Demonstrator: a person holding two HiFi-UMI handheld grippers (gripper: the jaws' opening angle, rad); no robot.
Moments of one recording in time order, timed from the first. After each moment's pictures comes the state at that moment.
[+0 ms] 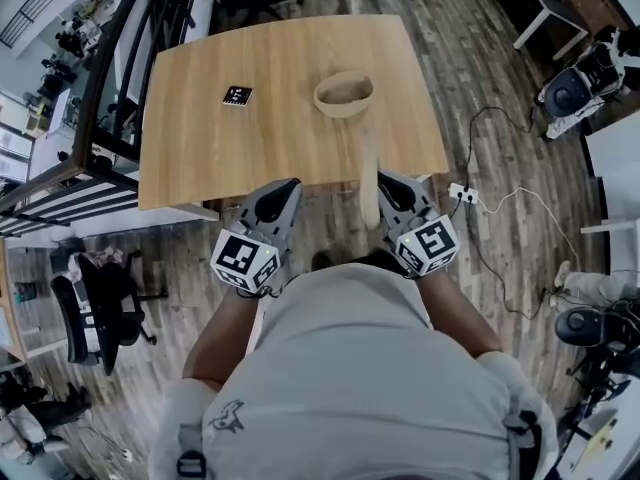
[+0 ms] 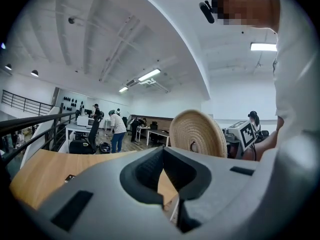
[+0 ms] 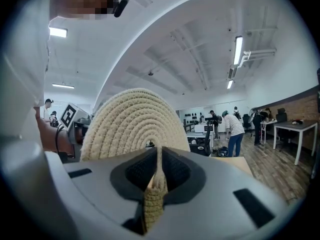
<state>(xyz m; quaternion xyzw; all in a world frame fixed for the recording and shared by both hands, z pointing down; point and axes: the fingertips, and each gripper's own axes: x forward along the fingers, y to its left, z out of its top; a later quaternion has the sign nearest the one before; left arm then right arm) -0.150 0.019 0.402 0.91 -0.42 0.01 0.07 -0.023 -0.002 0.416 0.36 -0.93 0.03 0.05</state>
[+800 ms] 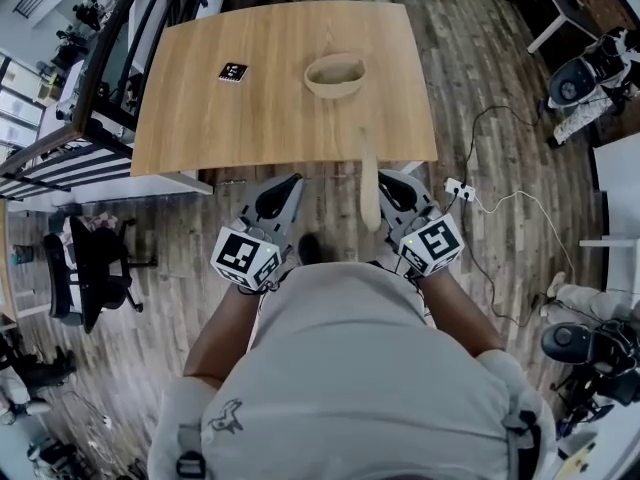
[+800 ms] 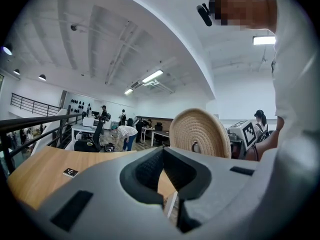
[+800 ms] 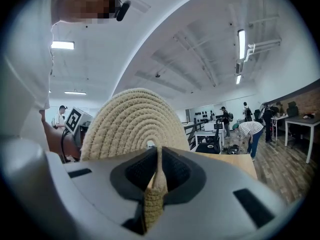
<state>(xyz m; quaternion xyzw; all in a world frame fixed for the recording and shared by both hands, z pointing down) -0.069 0.067 0.395 0.89 -0.45 0.01 0.07 0.050 0.045 0.408 0.30 -0.95 0.04 0.04</state>
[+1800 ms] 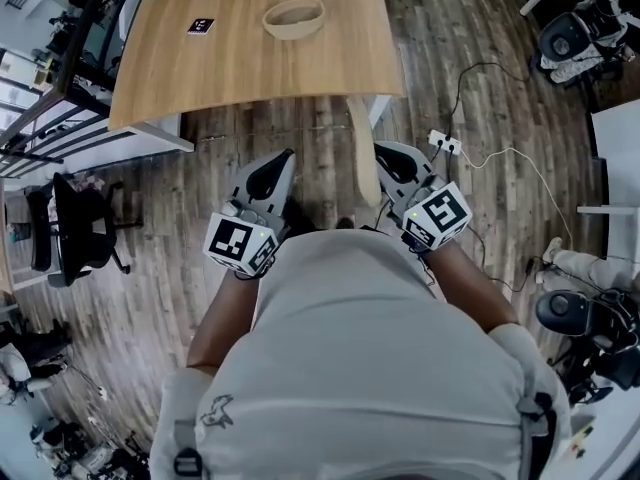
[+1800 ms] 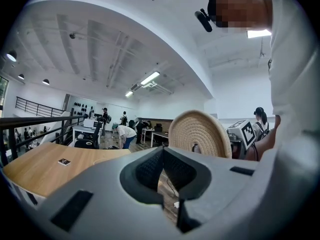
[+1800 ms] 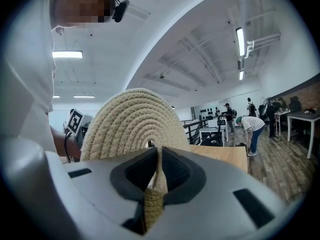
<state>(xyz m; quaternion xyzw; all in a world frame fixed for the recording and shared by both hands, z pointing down) 0.081 0.187 0.402 0.88 -0.48 0.00 0.07 0.196 0.160 0.419 0.26 -0.96 0.06 0.05</state>
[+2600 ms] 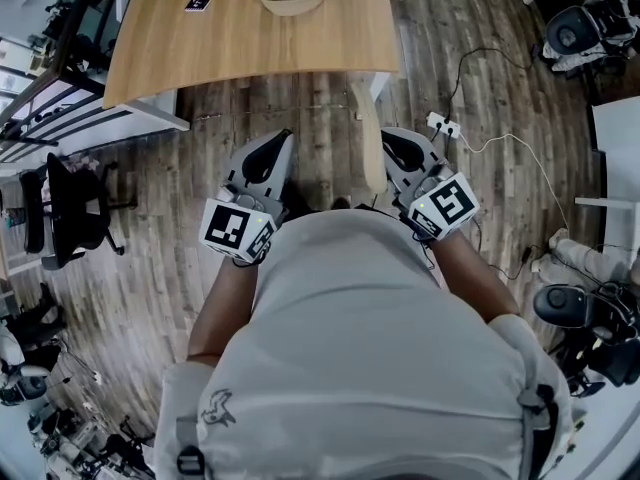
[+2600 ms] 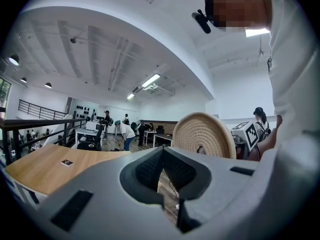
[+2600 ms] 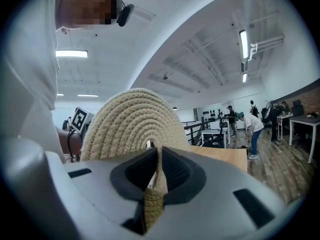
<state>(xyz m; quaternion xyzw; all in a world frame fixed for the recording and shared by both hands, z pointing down) 0.083 0.207 0.401 0.87 -0.49 0.00 0.06 0.206 0.185 0.424 0.25 -0.97 0.04 0.04</state>
